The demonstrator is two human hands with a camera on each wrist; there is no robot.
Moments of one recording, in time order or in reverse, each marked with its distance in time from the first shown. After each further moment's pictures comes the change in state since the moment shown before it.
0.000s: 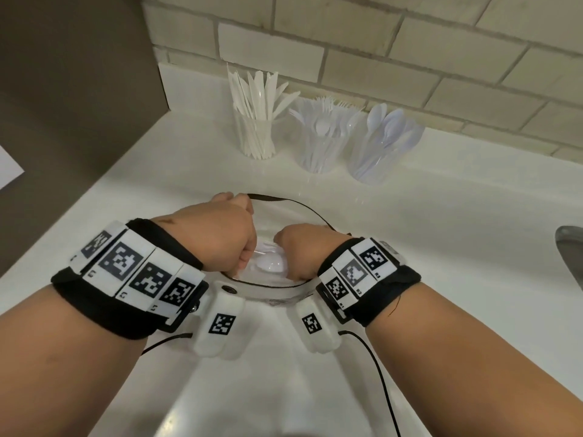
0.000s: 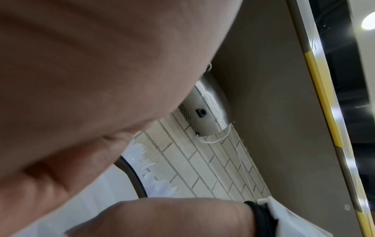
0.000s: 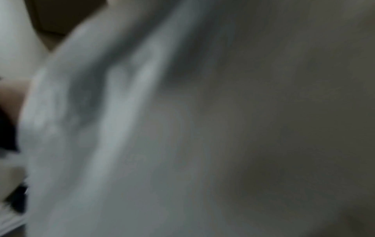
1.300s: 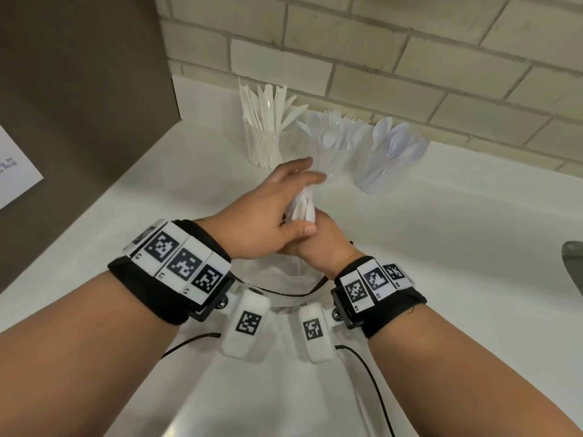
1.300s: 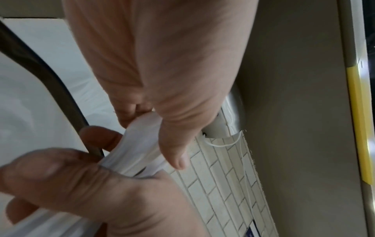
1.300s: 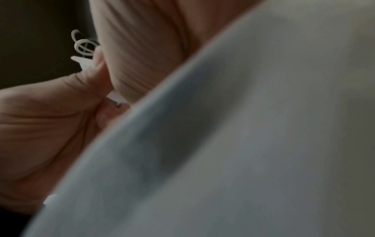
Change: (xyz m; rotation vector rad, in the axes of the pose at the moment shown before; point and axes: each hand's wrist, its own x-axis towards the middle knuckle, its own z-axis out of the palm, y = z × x) left_hand 0.018 0.019 -0.010 -0.594 0.533 0.386; right_hand 0.002 0.012 0.006 1.090 0.512 -0.064
